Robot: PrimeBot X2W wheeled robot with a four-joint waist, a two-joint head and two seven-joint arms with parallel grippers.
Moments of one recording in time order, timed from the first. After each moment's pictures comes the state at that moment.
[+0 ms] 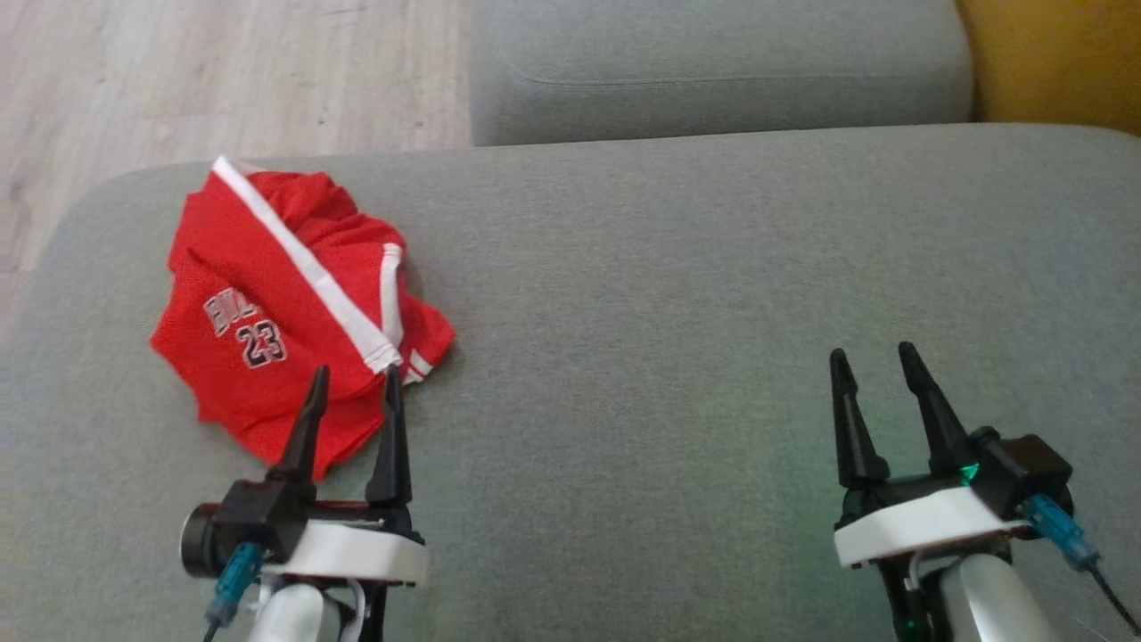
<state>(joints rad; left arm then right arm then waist) -0.09 0.05 -0.21 0.26 -0.25 -0.03 -0.25 -0.05 -0.04 0.09 0.25 0.19 0.13 -0.25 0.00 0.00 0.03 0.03</state>
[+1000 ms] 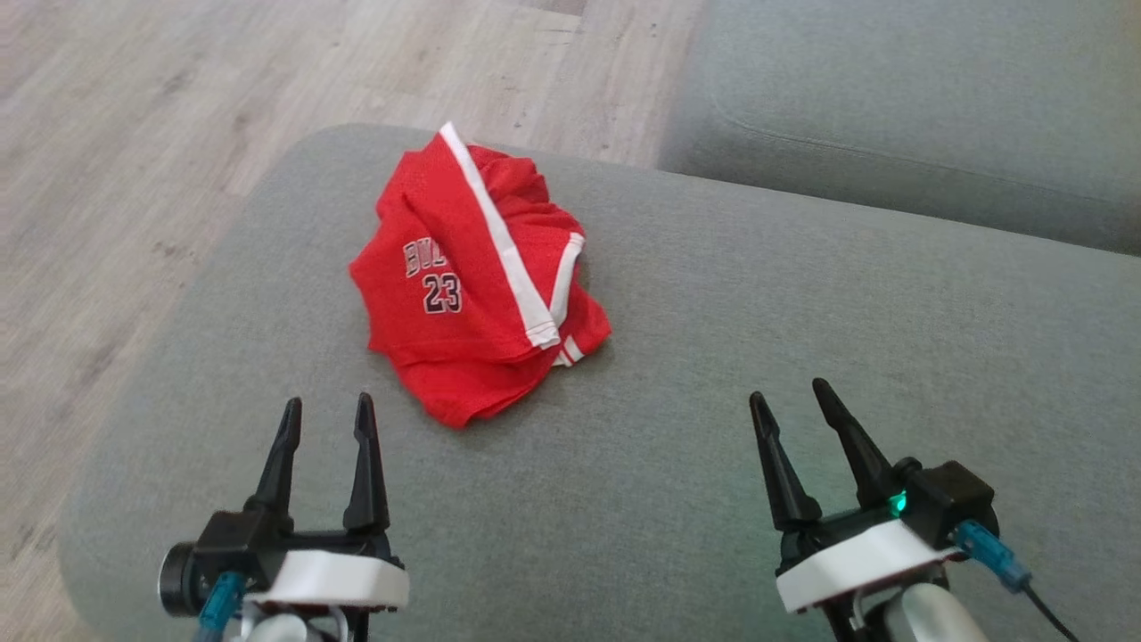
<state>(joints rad) -0.03 0.05 -0.15 0.25 -0.23 -0.01 -0.25 -0.02 -0.04 0.25 0.26 0.23 0.13 -0.25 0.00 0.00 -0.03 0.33</state>
